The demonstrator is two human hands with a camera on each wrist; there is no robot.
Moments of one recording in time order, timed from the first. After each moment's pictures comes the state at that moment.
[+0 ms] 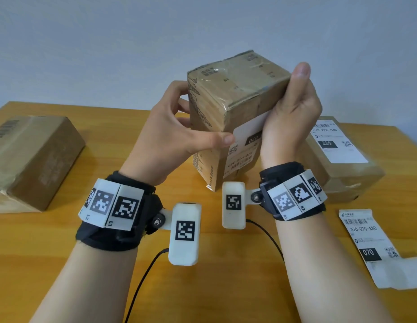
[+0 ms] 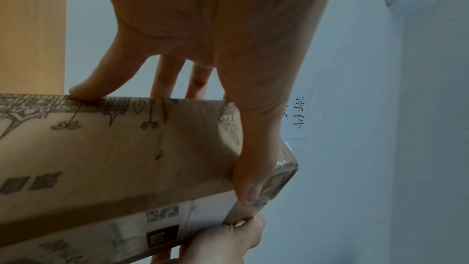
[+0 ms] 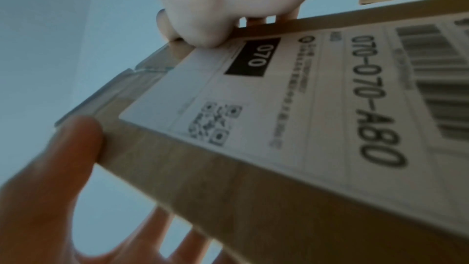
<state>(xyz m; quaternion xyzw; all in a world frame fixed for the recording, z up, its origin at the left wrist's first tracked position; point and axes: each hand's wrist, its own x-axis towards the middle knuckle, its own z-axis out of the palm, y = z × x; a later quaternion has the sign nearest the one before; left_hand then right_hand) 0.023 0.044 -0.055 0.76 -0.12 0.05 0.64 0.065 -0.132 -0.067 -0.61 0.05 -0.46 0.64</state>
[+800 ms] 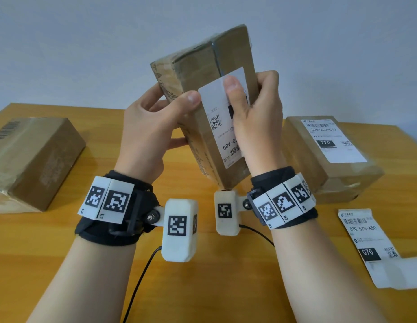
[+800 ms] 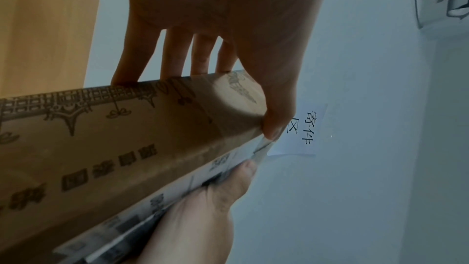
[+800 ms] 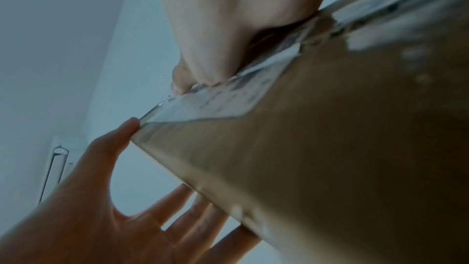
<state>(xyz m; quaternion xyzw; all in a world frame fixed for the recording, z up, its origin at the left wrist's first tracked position) 0.025 0.047 -0.051 0.66 -0.02 0.07 0.74 0.064 -0.117 -0.072 -0.80 -0.05 -0.36 0.48</state>
